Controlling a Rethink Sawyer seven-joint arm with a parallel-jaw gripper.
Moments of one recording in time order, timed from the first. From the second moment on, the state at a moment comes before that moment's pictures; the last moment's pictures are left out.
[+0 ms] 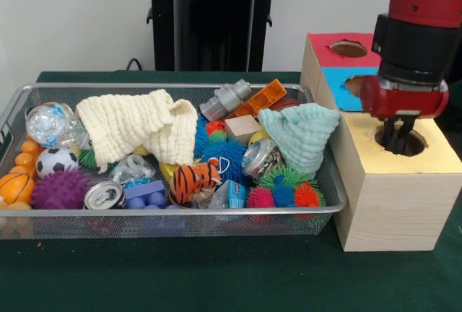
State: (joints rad) arm 0.24 -0.44 -0.24 1.46 0.28 0.36 1.49
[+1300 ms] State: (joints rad) arm 0.27 -0.69 -0.38 1.37 0.25 0.68 1.49
